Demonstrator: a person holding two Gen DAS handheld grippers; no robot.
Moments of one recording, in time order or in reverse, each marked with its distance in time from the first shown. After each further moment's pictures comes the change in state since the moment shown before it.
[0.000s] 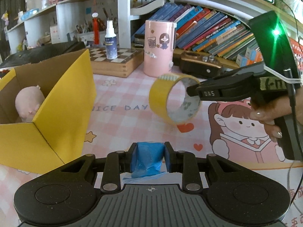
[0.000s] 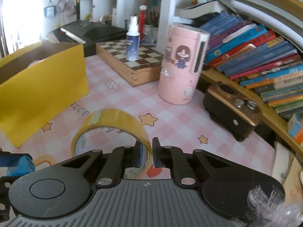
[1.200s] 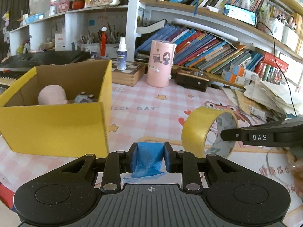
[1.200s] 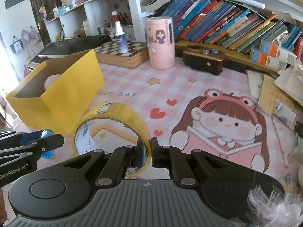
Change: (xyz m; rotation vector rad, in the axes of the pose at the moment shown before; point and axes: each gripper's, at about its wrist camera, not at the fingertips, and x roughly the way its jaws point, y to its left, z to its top) left arm -0.083 0.066 -0.040 -0.013 -0.094 -0.108; right arm -0.120 0.088 -0.060 0.368 0.054 -0.073
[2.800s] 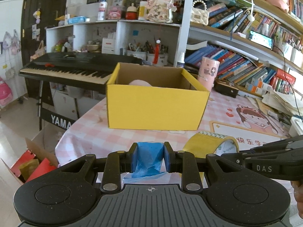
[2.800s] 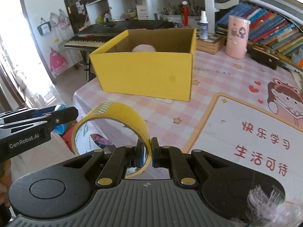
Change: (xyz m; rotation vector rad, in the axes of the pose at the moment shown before) left arm -0.136 0.174 -0.061 -0.057 -0.077 0.076; right arm -0.031 0.240 -0.071 -0.103 0.028 0.098
